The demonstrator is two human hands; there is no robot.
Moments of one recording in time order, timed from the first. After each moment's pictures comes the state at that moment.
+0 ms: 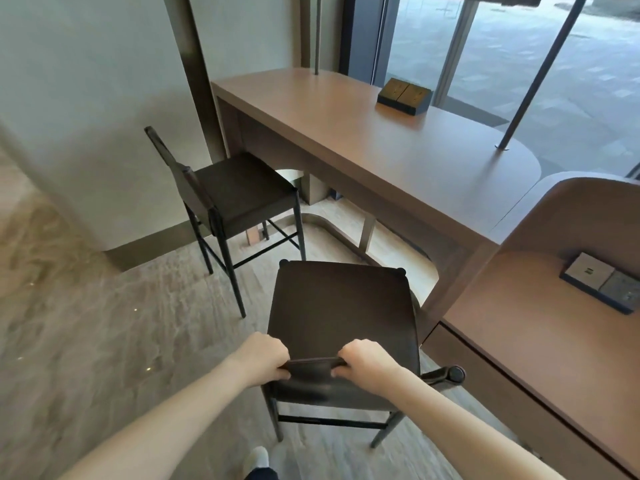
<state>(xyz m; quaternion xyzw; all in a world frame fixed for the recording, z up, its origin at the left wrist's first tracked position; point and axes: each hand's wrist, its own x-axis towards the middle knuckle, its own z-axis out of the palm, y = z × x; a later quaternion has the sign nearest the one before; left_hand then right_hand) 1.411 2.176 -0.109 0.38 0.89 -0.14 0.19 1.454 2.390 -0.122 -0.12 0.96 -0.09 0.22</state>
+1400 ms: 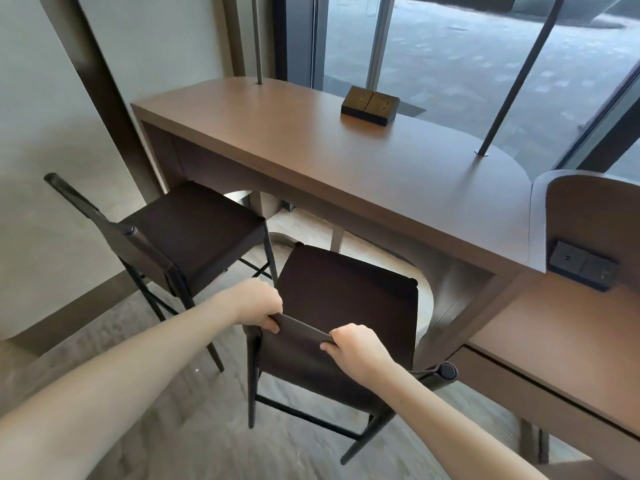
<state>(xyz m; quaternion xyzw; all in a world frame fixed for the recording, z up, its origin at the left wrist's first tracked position) 1.114 2.148 -0.064 0.57 0.78 -0.25 0.12 1.279 2.308 -0.098 0.07 0.98 -0.13 0.09</state>
